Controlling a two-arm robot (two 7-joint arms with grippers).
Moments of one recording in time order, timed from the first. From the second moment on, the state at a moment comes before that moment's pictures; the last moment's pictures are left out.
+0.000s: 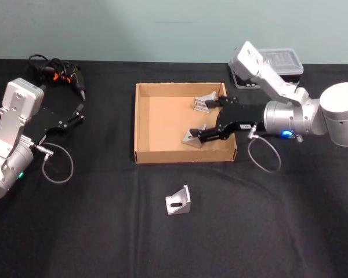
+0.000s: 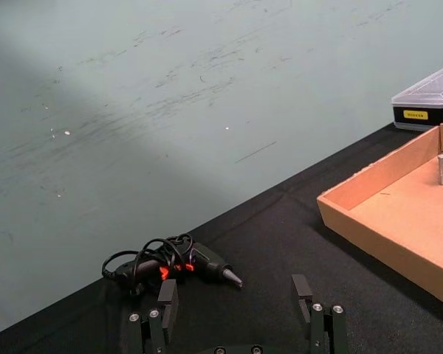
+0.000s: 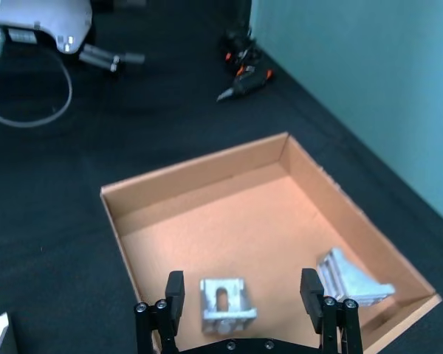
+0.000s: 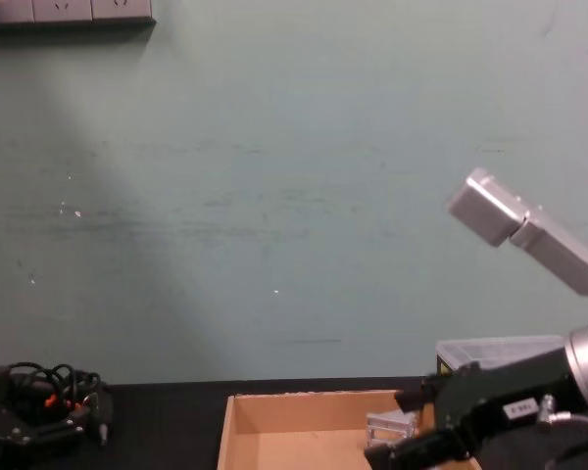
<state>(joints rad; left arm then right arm) -0.20 0.60 0.45 -1.41 -0.25 -0.12 0.03 0.68 0.45 -0.69 -1.14 0.24 0.20 0.75</state>
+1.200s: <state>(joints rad) -0.20 0.60 0.45 -1.41 -0.25 -0.12 0.03 0.56 0.75 -0.66 -1.56 0.46 0.21 0.96</state>
